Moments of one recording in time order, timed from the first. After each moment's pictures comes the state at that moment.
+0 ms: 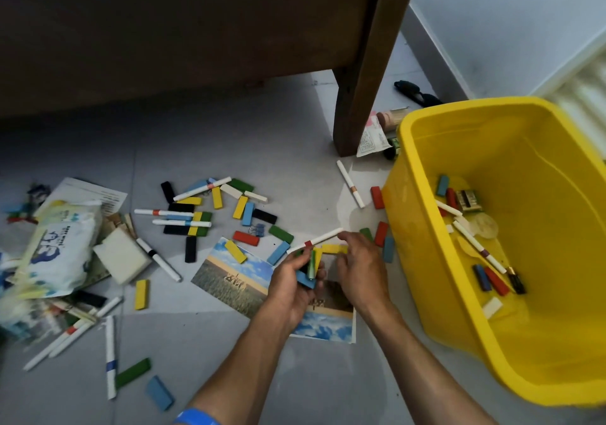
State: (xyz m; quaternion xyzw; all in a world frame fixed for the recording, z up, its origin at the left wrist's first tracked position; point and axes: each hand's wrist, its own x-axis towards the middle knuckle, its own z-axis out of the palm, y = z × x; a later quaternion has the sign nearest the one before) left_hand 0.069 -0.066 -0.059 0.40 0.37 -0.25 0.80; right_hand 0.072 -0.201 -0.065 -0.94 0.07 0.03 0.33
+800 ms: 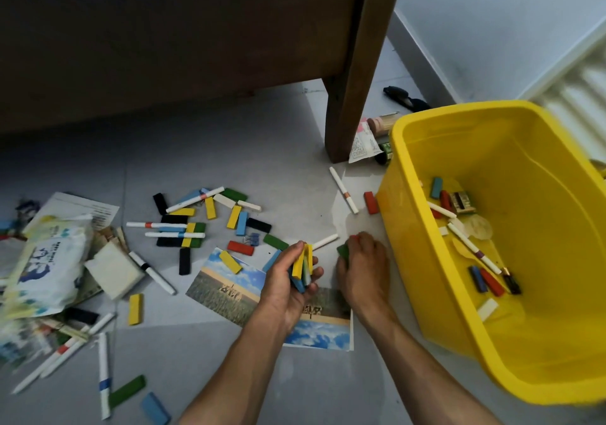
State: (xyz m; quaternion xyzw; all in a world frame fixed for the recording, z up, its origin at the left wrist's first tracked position) left_hand 0.078 -0.064 -0.046 0.38 0.35 -0.24 0.82; right_hand 0.080 -0.204 -0.084 -0.99 0.11 0.07 0.10
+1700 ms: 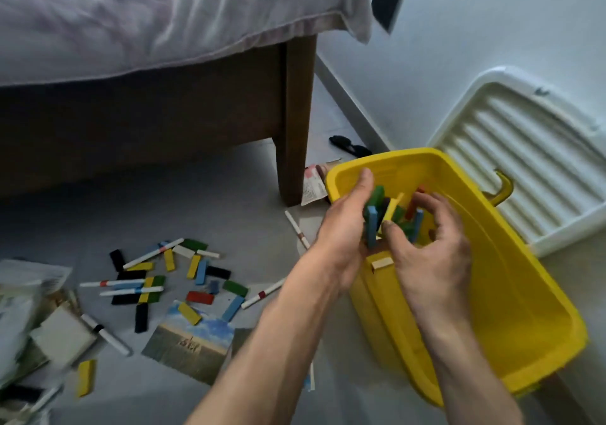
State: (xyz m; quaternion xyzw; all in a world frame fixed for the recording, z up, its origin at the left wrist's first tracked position) left_hand 0.130 -0.195 0.150 0.49 0.06 -0.32 0.81; right_hand 0.066 -0.290 0.137 -0.83 0.23 -0.26 0.43
